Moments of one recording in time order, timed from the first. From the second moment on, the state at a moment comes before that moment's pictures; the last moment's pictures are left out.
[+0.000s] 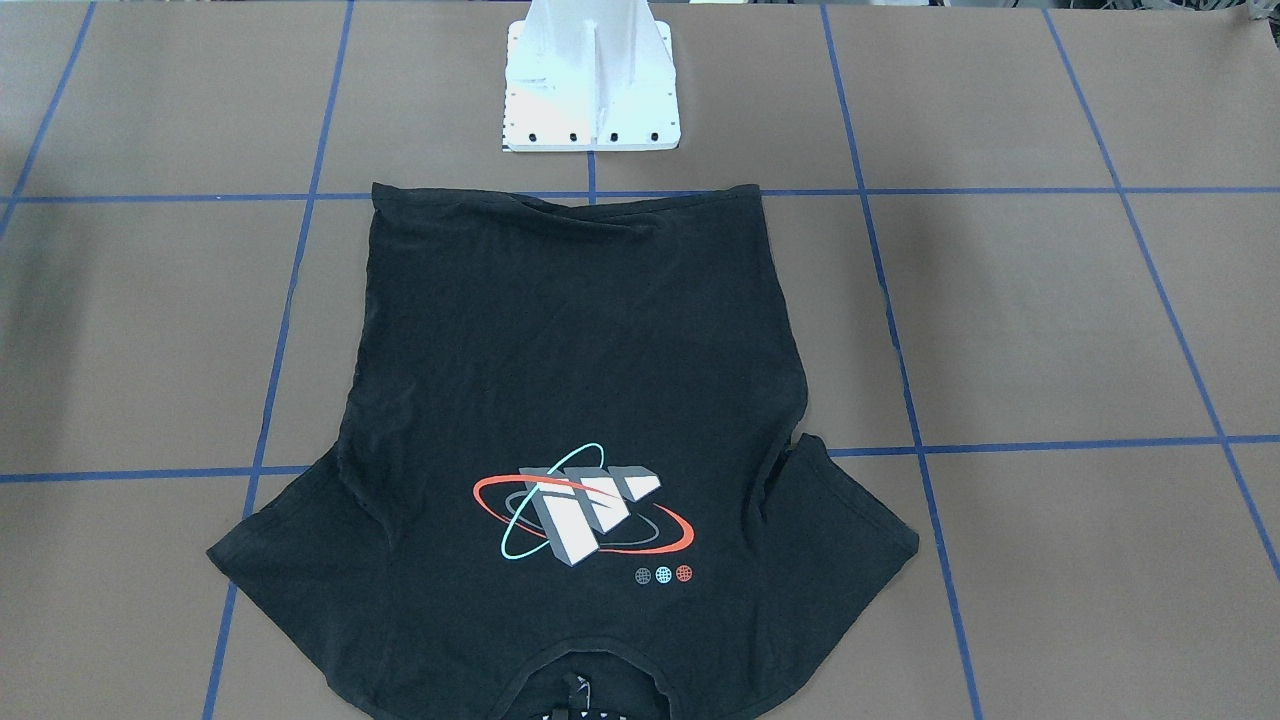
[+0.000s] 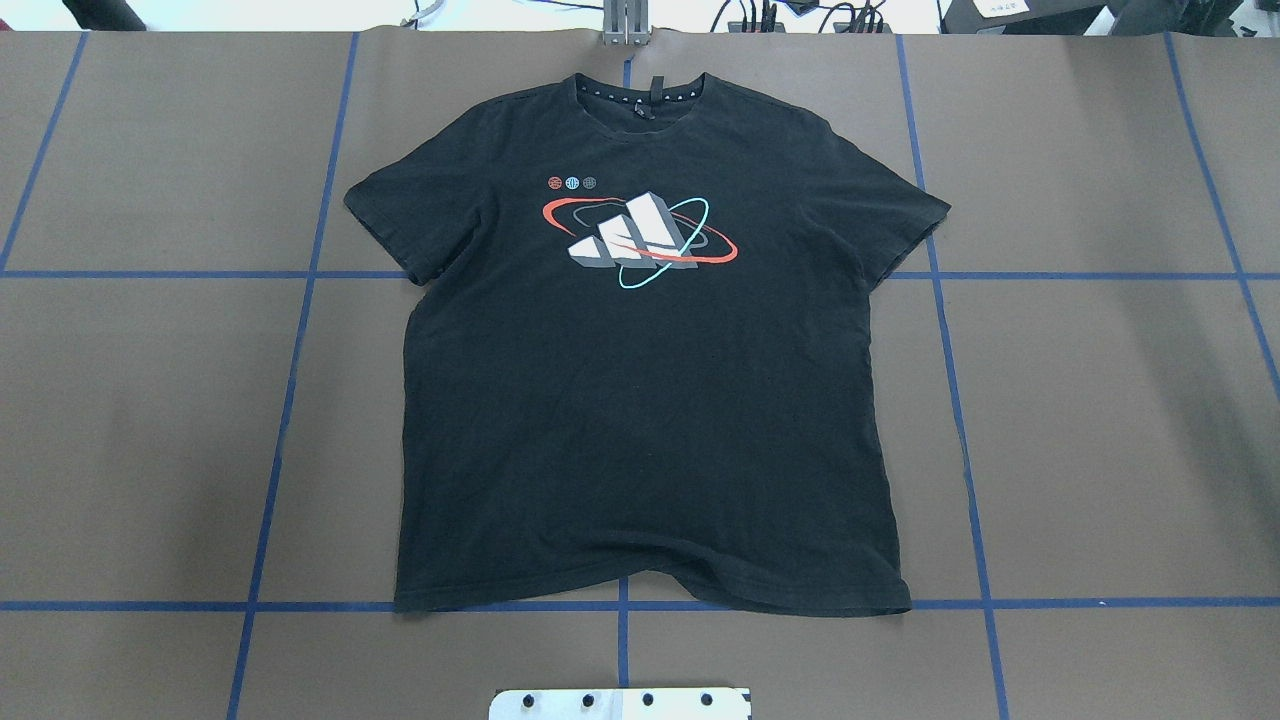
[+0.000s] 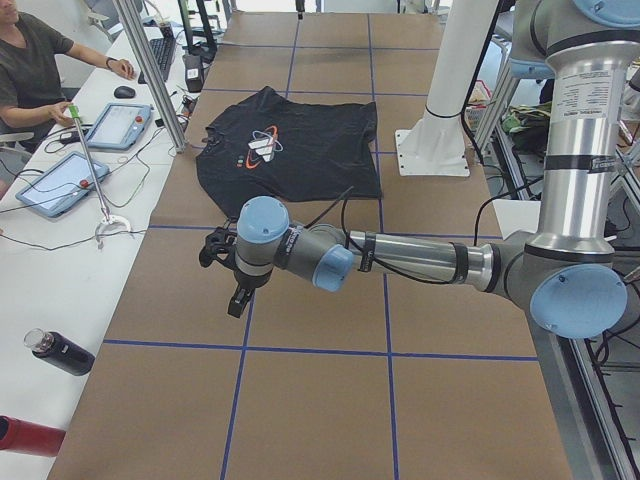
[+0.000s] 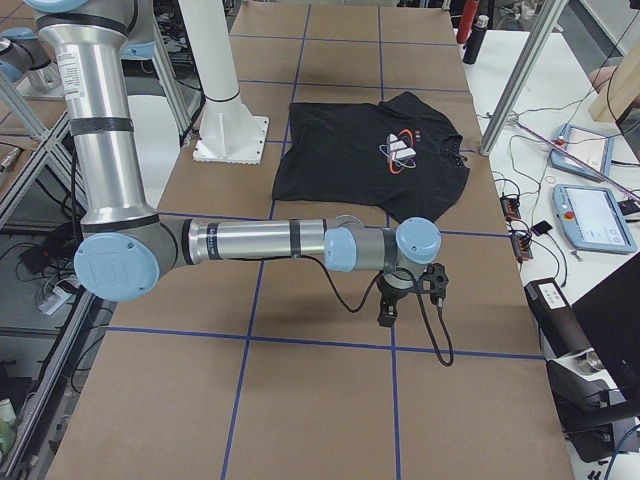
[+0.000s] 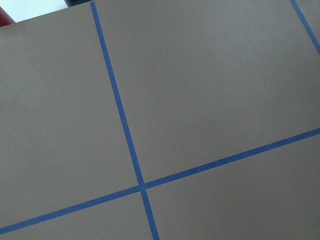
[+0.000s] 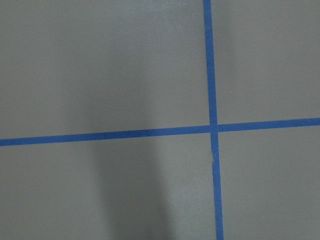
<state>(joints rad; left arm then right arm) -1.54 -1.58 -1.66 -1.91 -2.36 -0.03 1.48 -1.44 1.51 -1.62 2.41 0.16</state>
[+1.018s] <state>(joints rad) -1.54 -1.55 -1.68 -1.92 -2.36 -0.02 1.45 -1.46 1.51 -1.49 2.45 0.16</state>
